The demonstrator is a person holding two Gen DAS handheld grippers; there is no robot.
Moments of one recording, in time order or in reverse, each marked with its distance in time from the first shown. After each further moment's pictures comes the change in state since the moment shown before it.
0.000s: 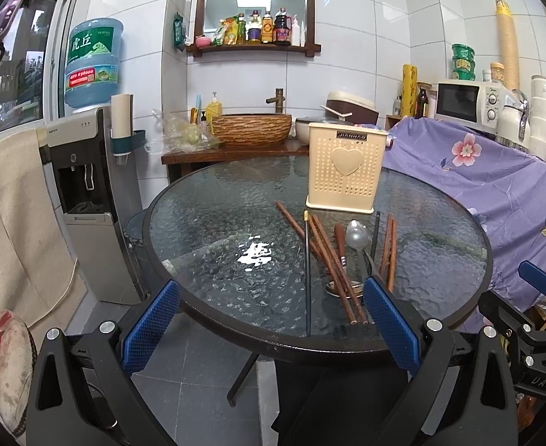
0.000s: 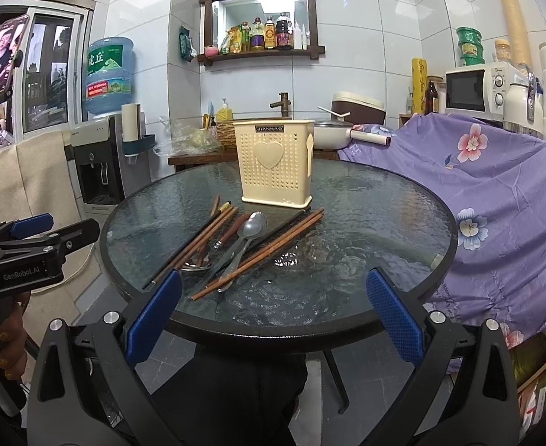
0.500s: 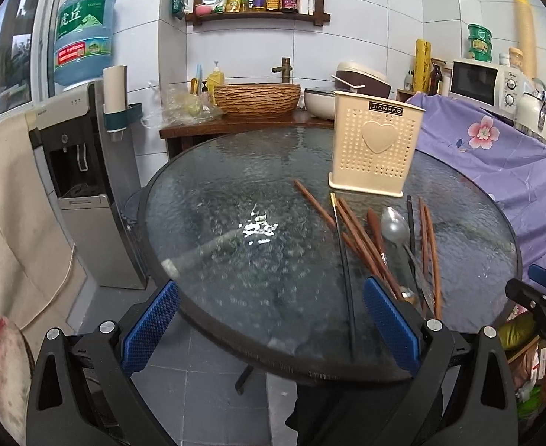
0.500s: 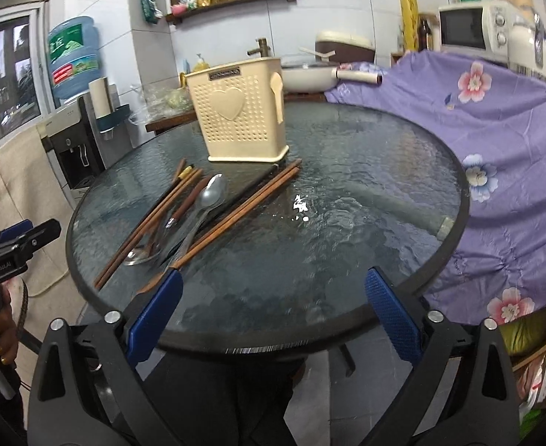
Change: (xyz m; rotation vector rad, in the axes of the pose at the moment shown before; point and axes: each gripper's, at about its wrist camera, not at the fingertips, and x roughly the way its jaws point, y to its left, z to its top) left arm 0.064 0.030 0.019 -0.001 0.119 -0.010; right arm 0.078 -0.054 0.015 0.122 0.236 0.029
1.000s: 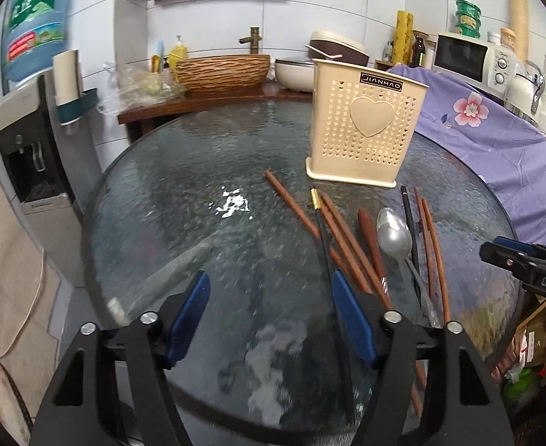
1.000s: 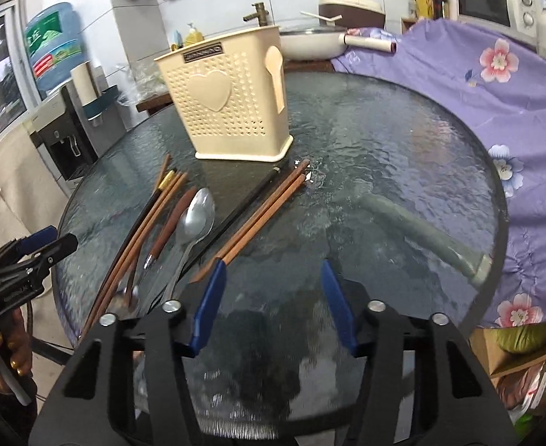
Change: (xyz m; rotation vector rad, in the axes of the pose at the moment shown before) left arm 0.067 -0.010 0.035 0.059 0.126 -0.112; right arm 0.067 -0.002 0.058 0.037 0.149 0.015
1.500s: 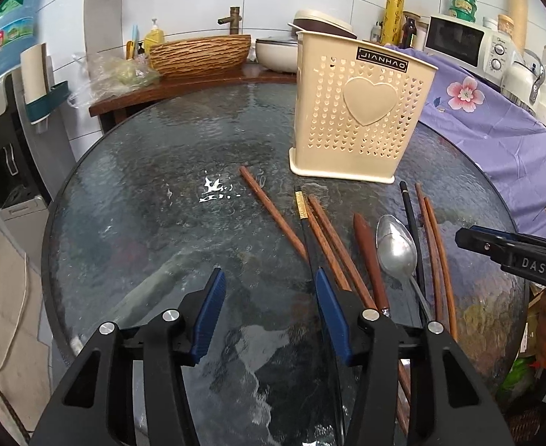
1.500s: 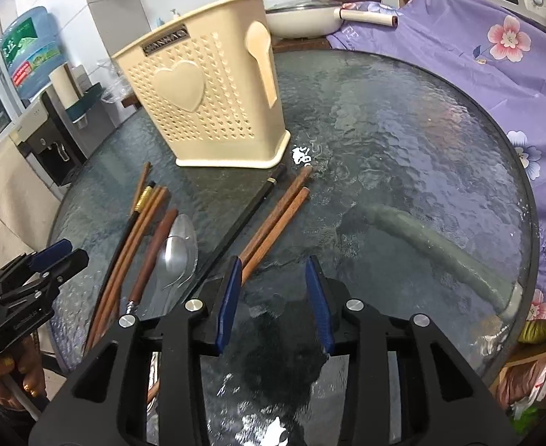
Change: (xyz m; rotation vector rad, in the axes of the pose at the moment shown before) left arm 0.042 -0.006 0.021 0.028 0.081 -0.055; right arm 0.047 -0.005 0.033 0.054 0.079 -0.001
